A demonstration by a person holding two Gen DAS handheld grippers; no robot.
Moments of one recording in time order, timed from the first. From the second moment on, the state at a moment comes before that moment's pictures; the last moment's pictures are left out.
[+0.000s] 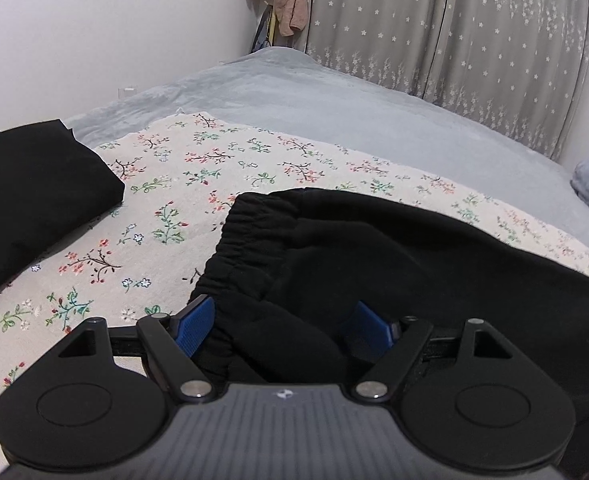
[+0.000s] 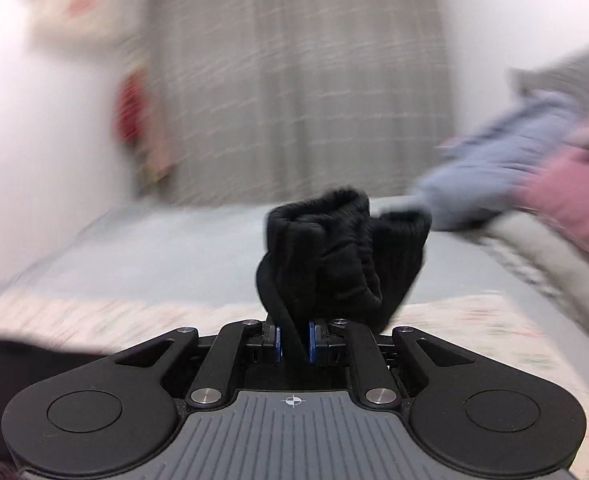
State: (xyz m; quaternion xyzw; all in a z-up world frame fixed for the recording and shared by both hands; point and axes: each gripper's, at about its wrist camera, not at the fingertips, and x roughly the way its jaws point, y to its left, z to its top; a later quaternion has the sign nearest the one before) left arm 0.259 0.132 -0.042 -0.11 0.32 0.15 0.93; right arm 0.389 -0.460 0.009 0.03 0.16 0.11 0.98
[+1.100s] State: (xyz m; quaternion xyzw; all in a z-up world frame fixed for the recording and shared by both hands) left arm 0.261 0.146 -0.040 -0.17 0.34 0.12 0.92; right arm 0.378 -0.256 -0.053 -0.15 0.29 0.25 0.91
